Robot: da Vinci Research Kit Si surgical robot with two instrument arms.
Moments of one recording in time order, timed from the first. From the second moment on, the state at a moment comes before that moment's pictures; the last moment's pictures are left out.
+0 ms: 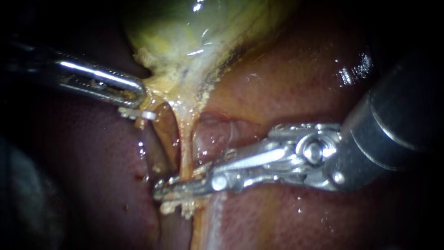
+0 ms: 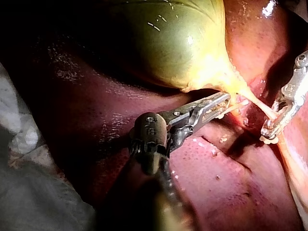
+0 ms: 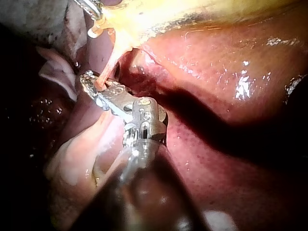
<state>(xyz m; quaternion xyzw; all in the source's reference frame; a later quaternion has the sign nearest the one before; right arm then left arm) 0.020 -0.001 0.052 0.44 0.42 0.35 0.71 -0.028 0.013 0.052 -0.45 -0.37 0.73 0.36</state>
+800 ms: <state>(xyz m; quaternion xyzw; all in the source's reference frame) 0.018 -0.002 0.059 0.37 0.51 0.26 0.73 -0.028 0.013 0.052 -0.45 -0.37 0.73 0.36</state>
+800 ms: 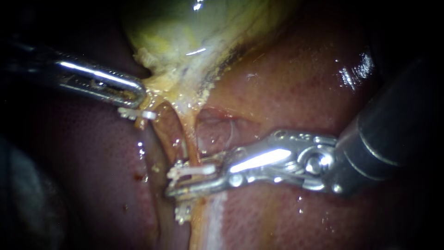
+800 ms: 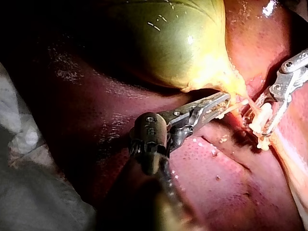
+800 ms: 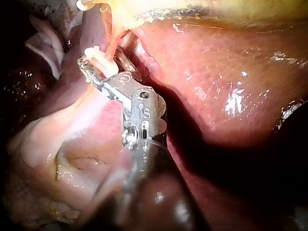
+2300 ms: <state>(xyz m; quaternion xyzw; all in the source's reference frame) 0.004 0.001 0.054 0.22 0.53 0.10 0.81 -0.030 0.013 0.055 -0.45 -0.36 0.73 0.36</state>
